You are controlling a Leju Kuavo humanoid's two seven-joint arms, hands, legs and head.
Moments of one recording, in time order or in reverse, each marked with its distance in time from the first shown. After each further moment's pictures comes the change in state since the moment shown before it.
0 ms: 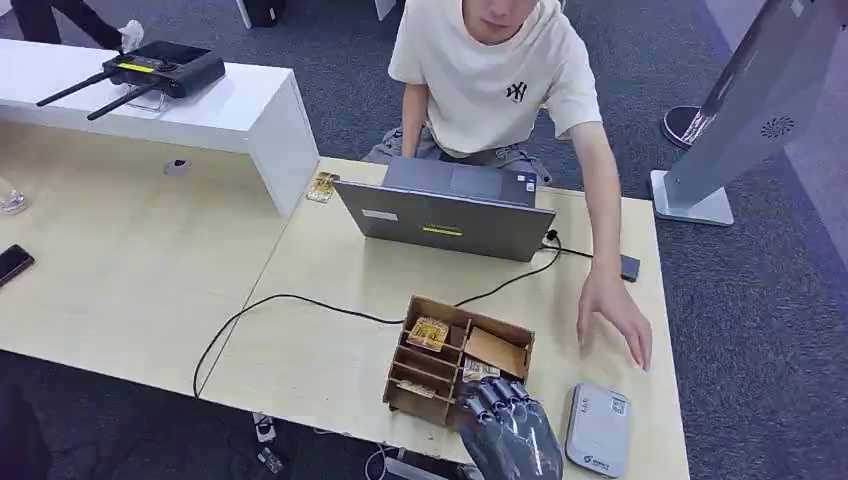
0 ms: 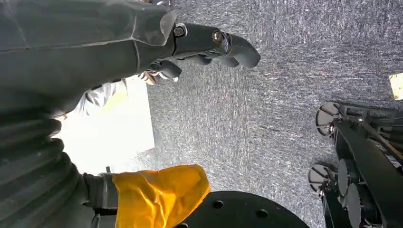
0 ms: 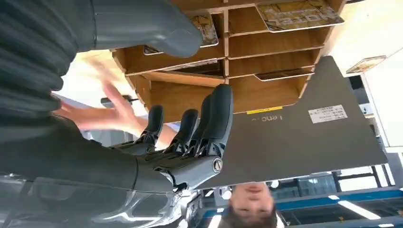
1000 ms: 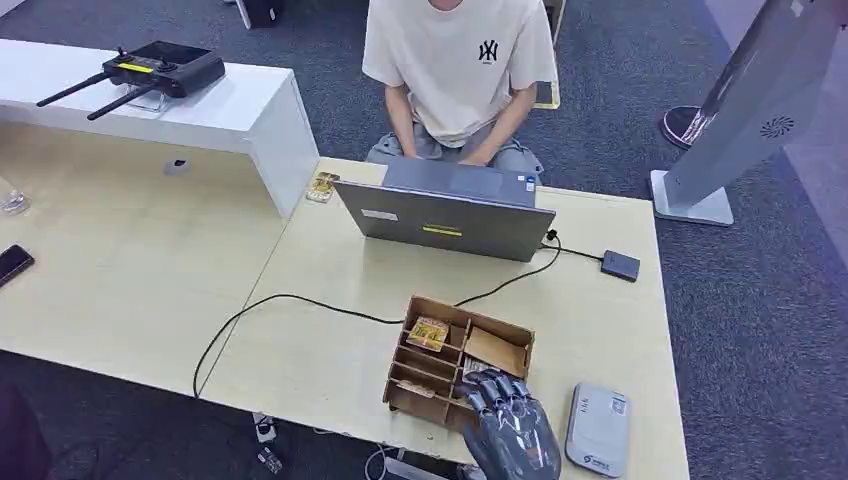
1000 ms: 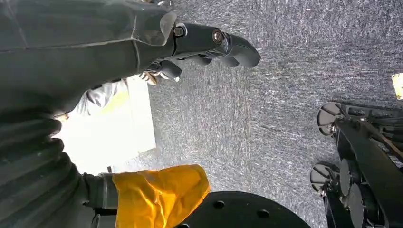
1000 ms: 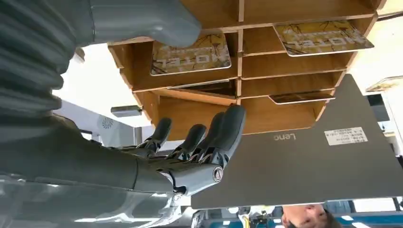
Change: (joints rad) left arm 0.000 0.000 0.000 0.000 -0.002 -0.002 0.005; right arm -0.016 0.012 0.000 0.039 -0.011 0.048 0.036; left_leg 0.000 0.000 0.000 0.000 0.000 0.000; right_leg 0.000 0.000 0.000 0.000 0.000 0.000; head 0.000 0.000
